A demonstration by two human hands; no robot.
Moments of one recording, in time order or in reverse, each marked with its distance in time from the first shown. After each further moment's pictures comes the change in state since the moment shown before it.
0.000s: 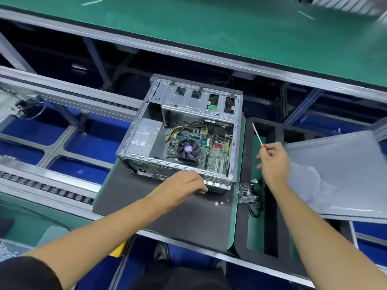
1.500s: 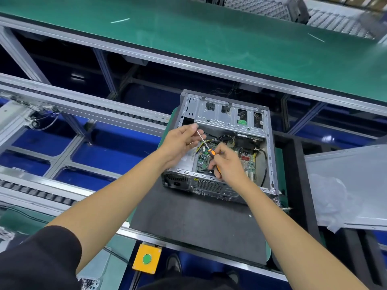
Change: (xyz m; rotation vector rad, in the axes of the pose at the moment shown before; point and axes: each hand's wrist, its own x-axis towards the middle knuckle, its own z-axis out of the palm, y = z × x) left_hand 0.032 -0.116 -0.133 -1.356 0.425 -0.848; right_hand -0.116 -0.168 0.145 0.325 -0.624 -0.069
